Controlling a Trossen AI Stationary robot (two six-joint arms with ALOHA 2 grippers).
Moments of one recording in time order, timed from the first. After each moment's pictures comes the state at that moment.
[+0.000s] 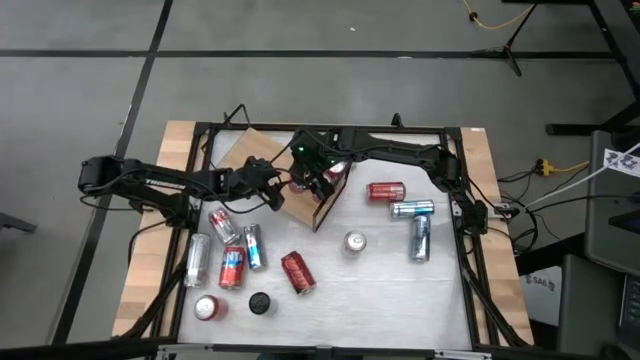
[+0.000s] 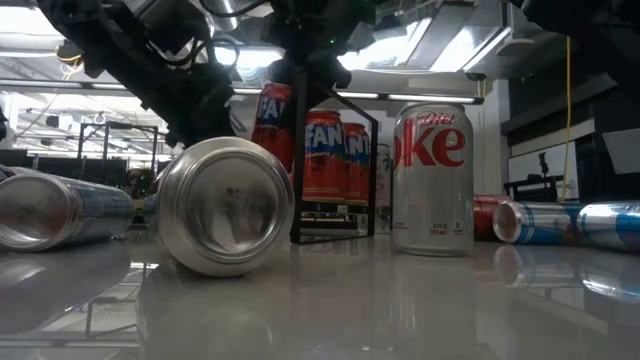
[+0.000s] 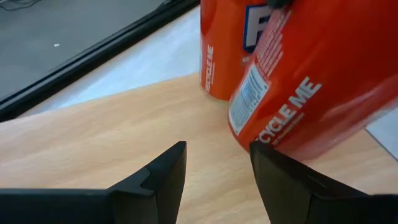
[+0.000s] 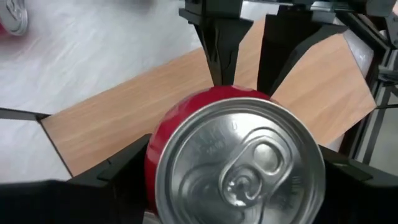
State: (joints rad) left arm 0.15 1.20 0.51 0.06 -0.41 -0.33; right arm -0.19 2.18 2.14 -0.94 -0.10 -0.79
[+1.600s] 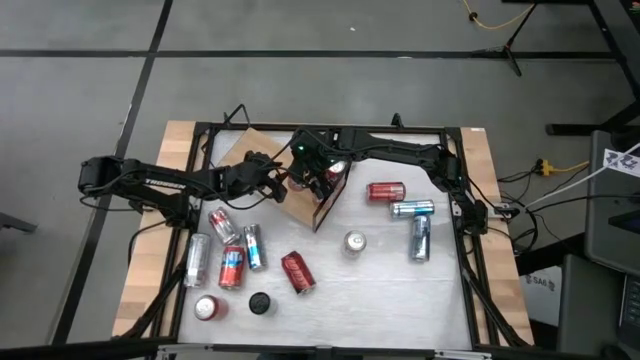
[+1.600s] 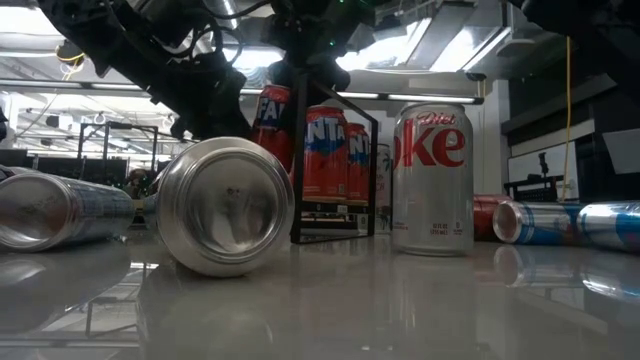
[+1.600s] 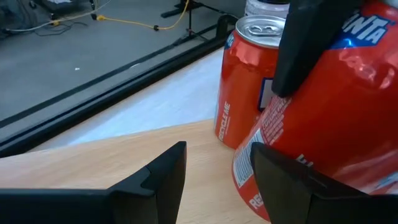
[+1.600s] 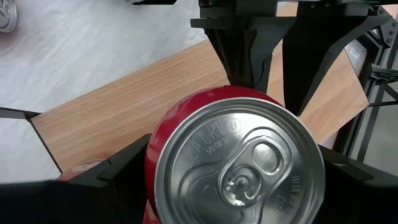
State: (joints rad) left arm 0.17 1.20 0.51 0.20 -0.50 -0.33; right arm -0.19 2.19 2.14 -0.93 -0.10 -0.79
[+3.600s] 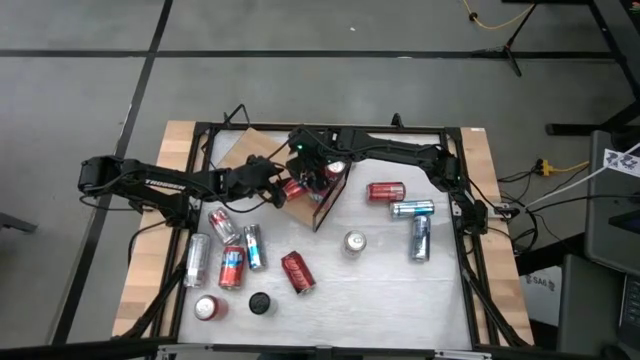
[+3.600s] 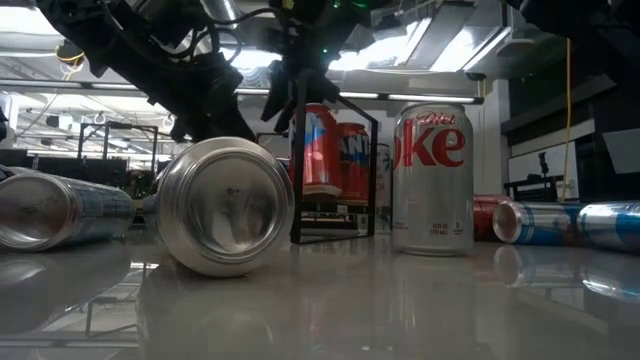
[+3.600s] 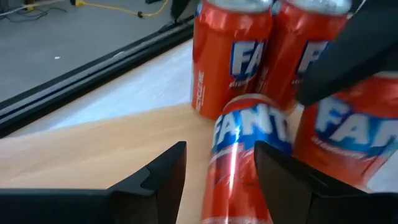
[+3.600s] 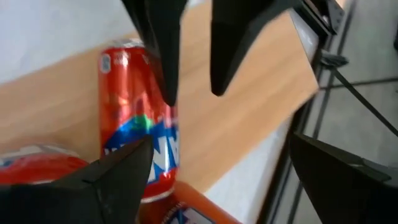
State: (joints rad) left arm 0.15 1.20 0.51 0.17 -0.45 -0.36; right arm -0.19 2.19 2.14 -0.86 0.06 -0.82
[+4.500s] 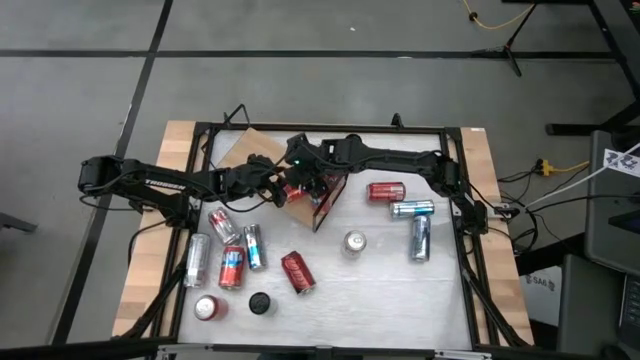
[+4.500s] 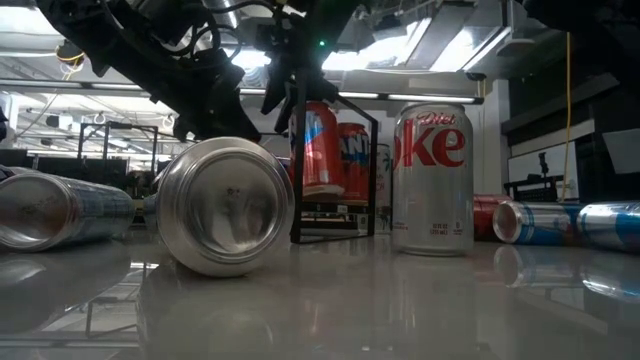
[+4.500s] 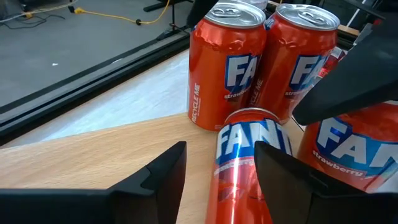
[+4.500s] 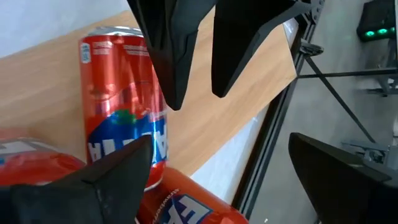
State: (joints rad) left arm 0.15 1.20 0.51 0.20 -0.45 -0.35; right arm -0.12 2.19 2.14 -0.87 0.26 -0.82
